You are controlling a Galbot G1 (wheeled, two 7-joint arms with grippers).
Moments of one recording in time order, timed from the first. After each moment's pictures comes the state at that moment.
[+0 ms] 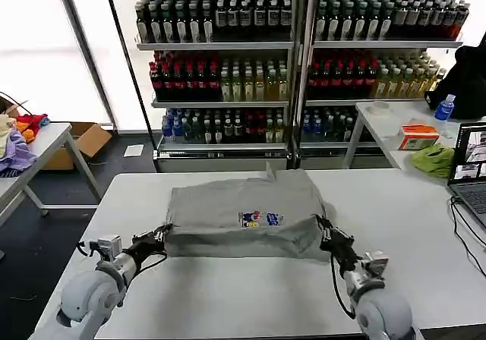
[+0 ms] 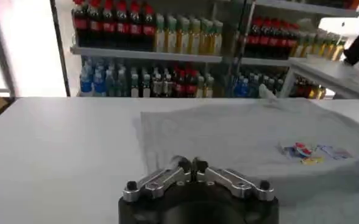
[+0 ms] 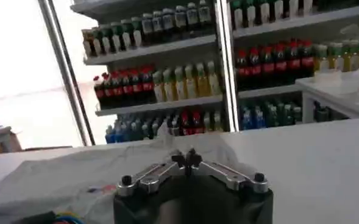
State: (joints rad) left arm 1.17 -1.00 -0.43 -1.87 -0.70 0.57 -0.04; right arm -1.16 1.15 0.35 1.82 0.53 -0.30 0.05
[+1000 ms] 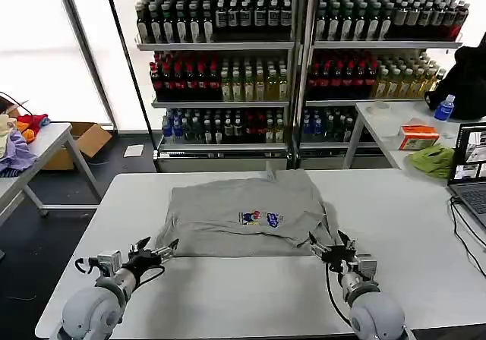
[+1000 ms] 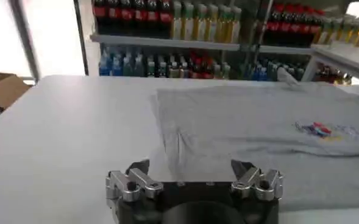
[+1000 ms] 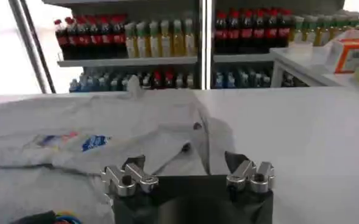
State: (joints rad) left arm 1.29 -1.02 -0.45 -1.92 -0.67 0.55 -0.11; right arm -1.28 1.16 0.36 1.91 0.47 -0.47 0.25
